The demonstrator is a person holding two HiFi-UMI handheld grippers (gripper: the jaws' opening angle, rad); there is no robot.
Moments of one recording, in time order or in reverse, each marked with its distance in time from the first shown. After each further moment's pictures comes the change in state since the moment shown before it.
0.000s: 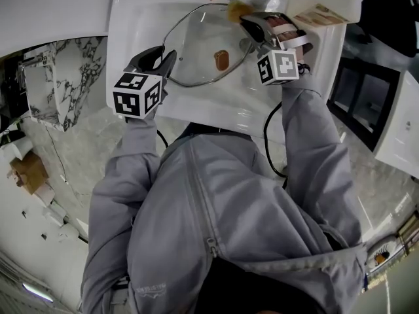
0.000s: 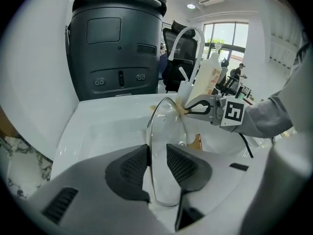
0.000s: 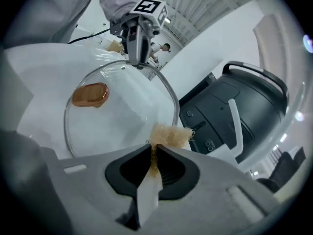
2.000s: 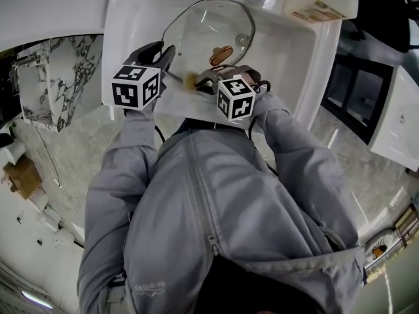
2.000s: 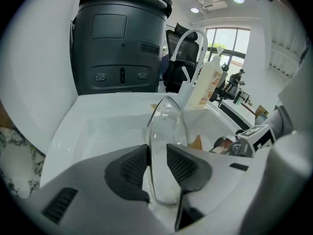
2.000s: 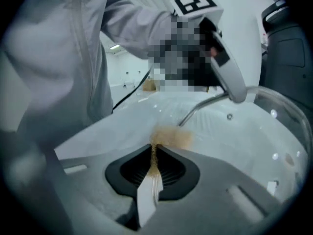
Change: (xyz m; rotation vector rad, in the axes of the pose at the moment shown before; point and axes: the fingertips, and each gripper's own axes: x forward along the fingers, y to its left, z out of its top) left arm 0.005 0.005 -0.008 -0.038 -0.022 -0.039; right arm -0.032 0.192 0.163 0.254 -0.259 0.778
